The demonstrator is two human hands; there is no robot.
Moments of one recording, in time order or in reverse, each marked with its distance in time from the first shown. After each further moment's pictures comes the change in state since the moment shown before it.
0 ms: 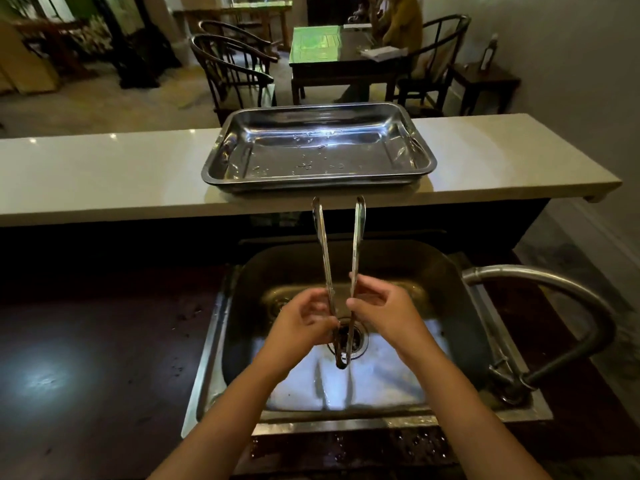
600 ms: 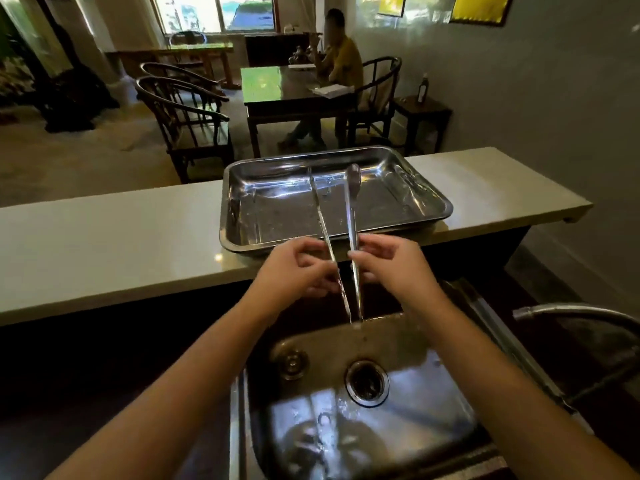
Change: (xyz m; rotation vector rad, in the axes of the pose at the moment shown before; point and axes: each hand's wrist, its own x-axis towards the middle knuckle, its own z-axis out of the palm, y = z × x) left_hand 0.091 0.118 -0.109 0.088 -0.177 0.138; right_hand 0.068 -0.125 0.054 -0.014 0.254 -0.143
